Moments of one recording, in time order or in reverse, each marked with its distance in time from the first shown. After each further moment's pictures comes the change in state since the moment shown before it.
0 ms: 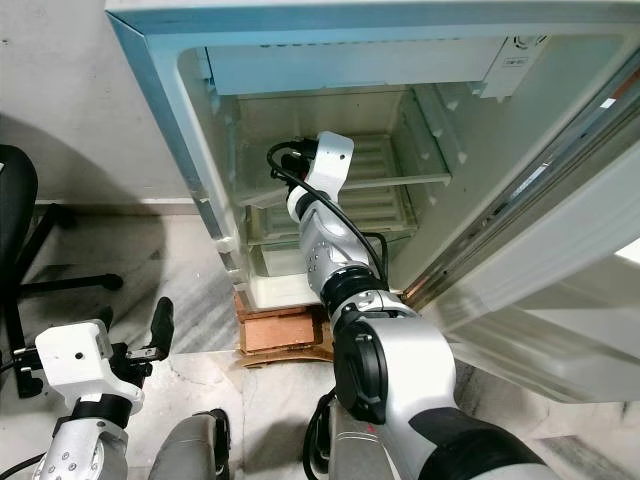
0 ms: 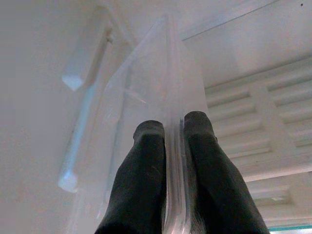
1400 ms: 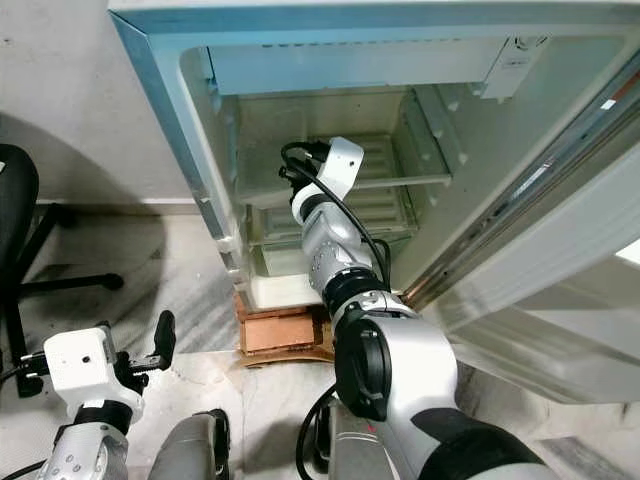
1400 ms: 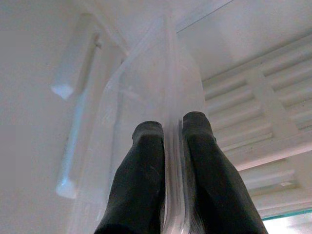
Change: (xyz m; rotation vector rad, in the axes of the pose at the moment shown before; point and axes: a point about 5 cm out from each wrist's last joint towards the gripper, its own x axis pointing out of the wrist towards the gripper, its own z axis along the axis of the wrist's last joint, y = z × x) left arm -0.002 0.005 -0.011 0.029 0.091 0.058; right arm -0.001 -0.007 -0.002 0.120 0.003 -0.030
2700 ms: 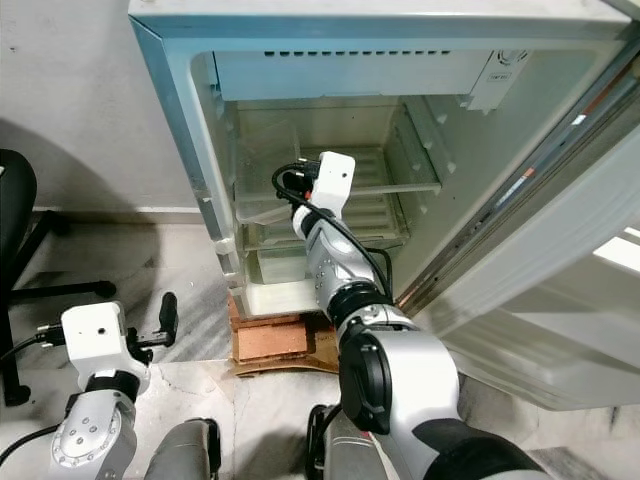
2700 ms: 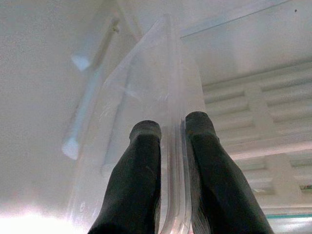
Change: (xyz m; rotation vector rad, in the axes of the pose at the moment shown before) left arm 0.031 -0.001 0.001 0.064 -0.018 0.020; right arm -0.007 -0.011 -0.014 -0.159 0.028 0.049
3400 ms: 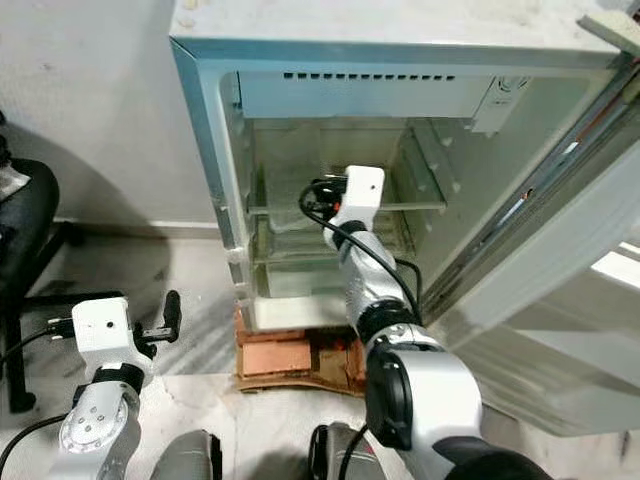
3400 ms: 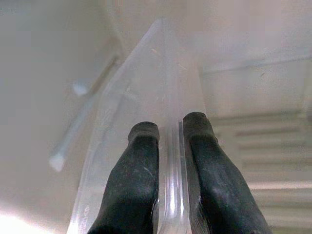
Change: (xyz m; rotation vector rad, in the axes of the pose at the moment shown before) left arm 0.014 -0.002 -0.004 0.025 0.002 -0.022; right arm -0.019 -0.047 0.002 -0.124 -0.091 -0.012
